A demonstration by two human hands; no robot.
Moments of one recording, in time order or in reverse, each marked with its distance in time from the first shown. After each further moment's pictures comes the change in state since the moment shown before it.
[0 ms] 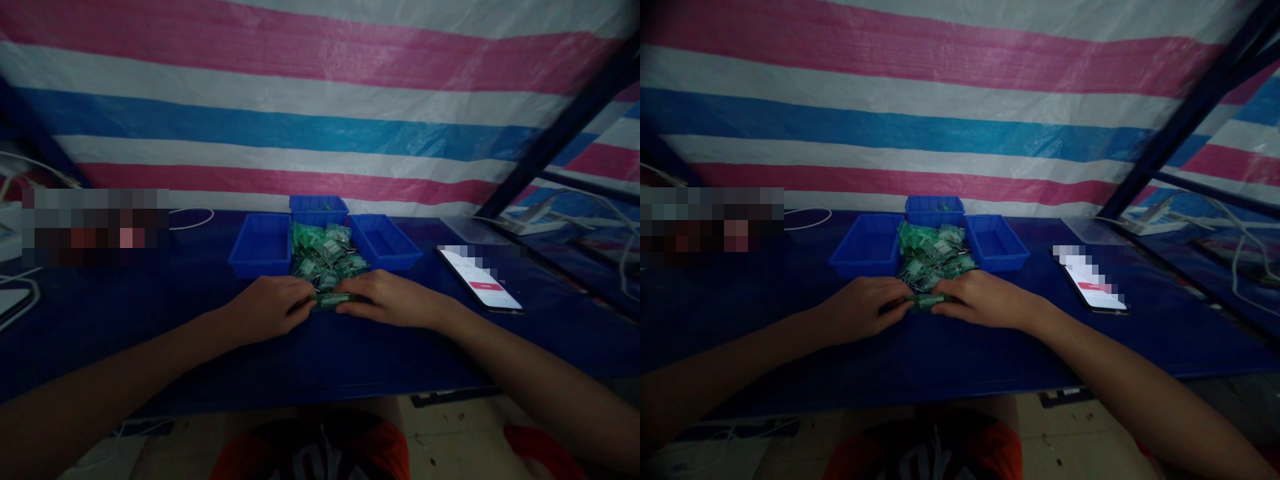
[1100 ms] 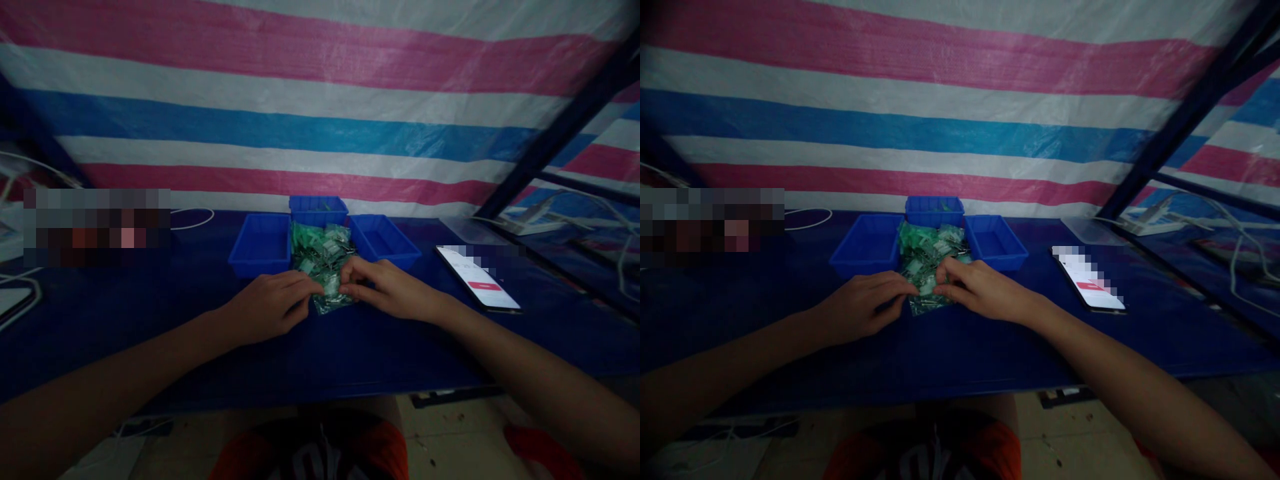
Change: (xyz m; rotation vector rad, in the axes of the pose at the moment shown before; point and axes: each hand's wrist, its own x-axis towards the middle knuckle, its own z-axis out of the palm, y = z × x) left_hand -0.003 -0.001 0.000 0.050 0.149 0.112; right_hand -0.001 0.000 -0.003 0.183 0.192 0.107
